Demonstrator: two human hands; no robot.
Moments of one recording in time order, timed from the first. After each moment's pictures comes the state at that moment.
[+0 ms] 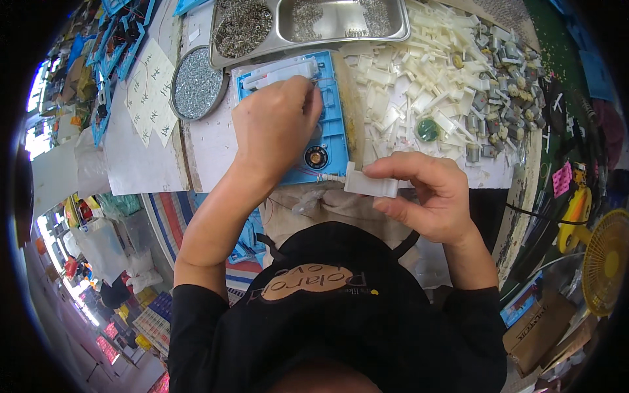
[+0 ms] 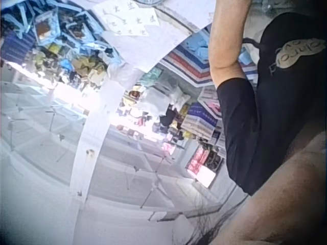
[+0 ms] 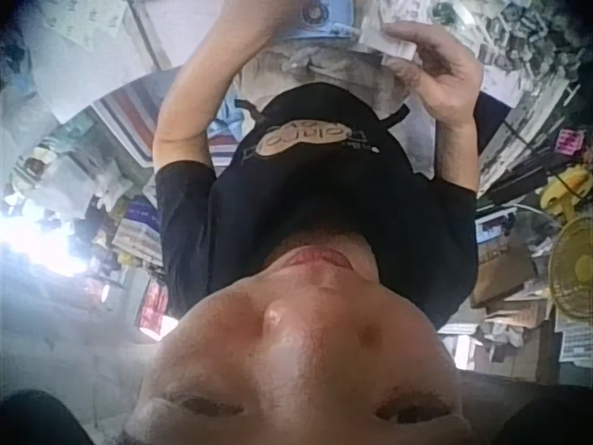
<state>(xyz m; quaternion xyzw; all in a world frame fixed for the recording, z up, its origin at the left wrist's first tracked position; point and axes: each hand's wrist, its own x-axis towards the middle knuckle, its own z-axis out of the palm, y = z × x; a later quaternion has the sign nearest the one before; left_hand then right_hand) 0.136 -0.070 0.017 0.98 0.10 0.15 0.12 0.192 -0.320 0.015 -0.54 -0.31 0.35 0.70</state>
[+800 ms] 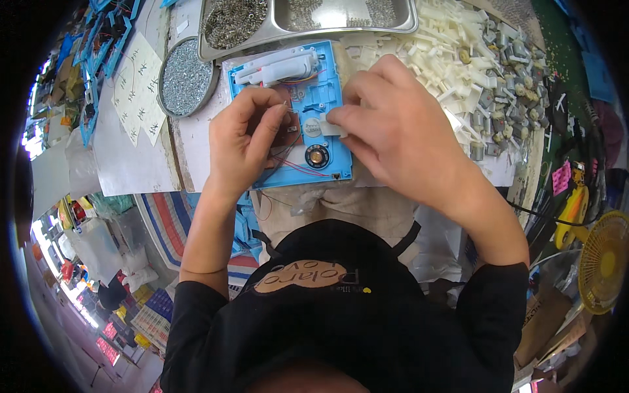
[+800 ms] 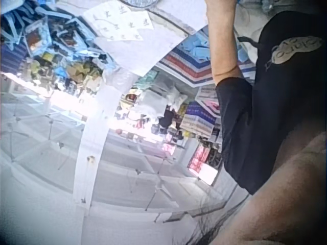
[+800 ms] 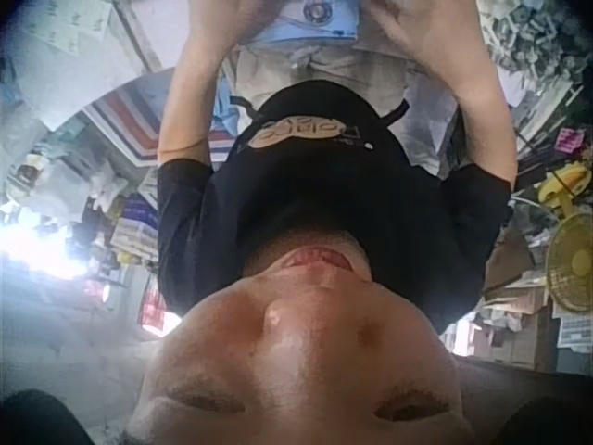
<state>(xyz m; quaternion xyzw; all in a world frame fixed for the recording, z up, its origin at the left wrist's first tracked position) 0.095 -0.041 0.010 0.83 0.12 0.13 0.53 0.233 -0.239 0.044 -0.74 -0.58 0.07 0.32</state>
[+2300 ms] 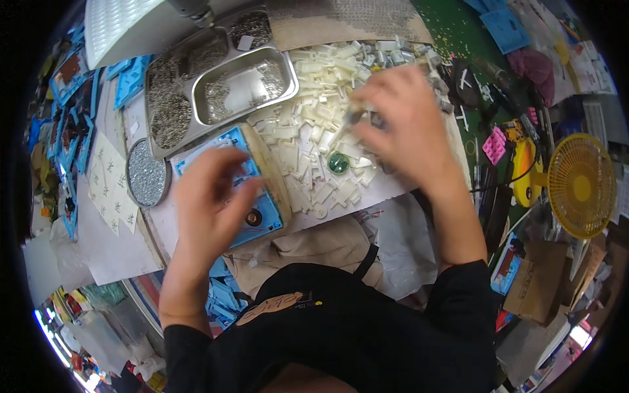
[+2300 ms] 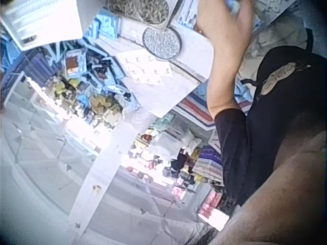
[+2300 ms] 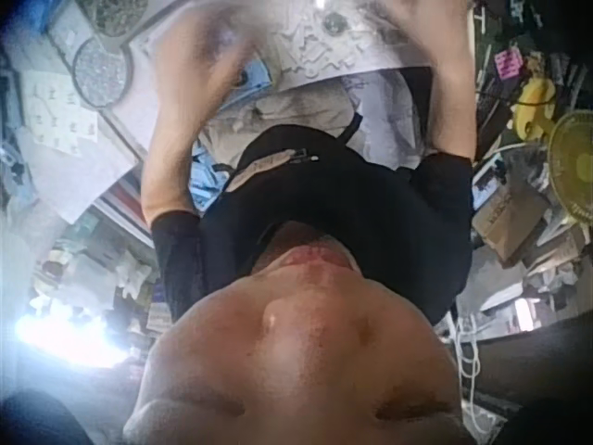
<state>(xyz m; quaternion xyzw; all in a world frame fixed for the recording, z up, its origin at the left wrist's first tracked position) 0.145 -0.077 0.080 0.90 -0.03 0.10 0.42 0.295 -0.333 0.070 -0.87 -0.43 -0.12 0.21</state>
